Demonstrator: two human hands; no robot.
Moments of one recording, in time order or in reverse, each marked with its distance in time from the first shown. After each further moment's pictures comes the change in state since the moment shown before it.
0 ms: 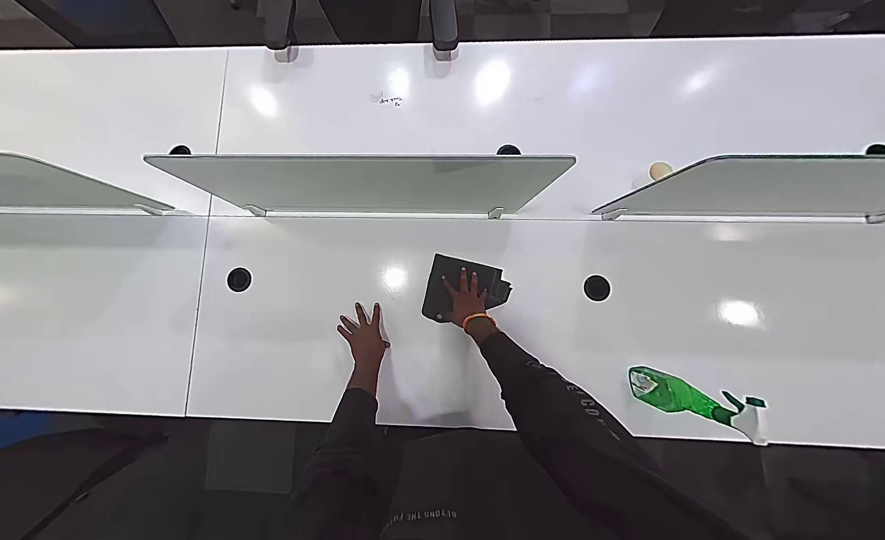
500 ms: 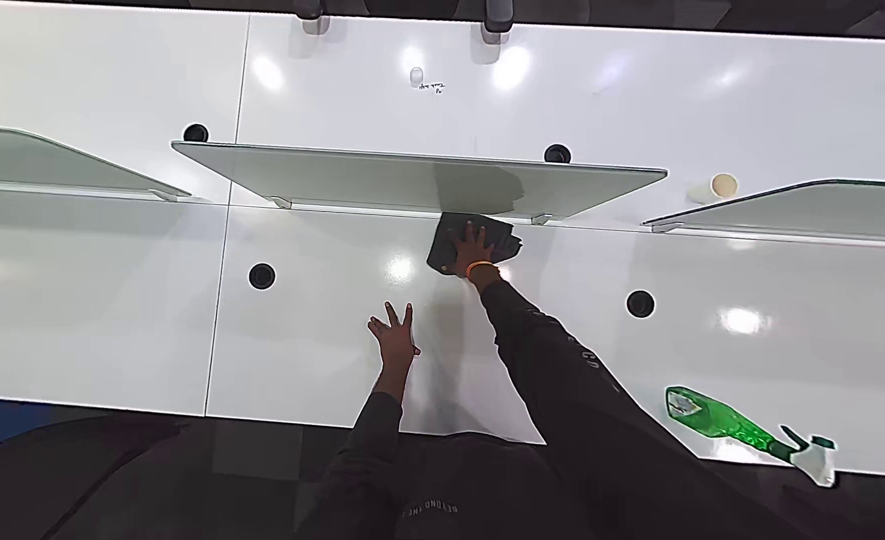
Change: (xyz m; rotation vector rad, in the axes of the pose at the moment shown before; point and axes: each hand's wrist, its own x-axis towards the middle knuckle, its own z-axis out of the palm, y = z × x) left_hand 0.021 -0.012 -0.013 0.010 -0.135 0.105; right_hand 0.105 -0.097 -0.081 0.047 0.173 -0.044
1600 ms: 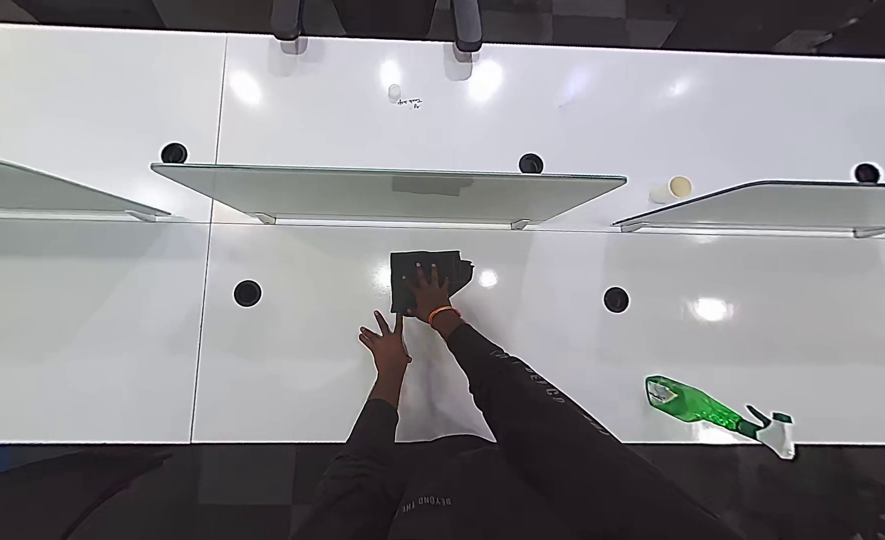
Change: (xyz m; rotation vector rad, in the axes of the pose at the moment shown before) left_hand 0.003 0.006 0.004 -0.003 0.052 -0.024; right_hand -0.057 -0.059 0.052 -0.105 -0.220 -0.156
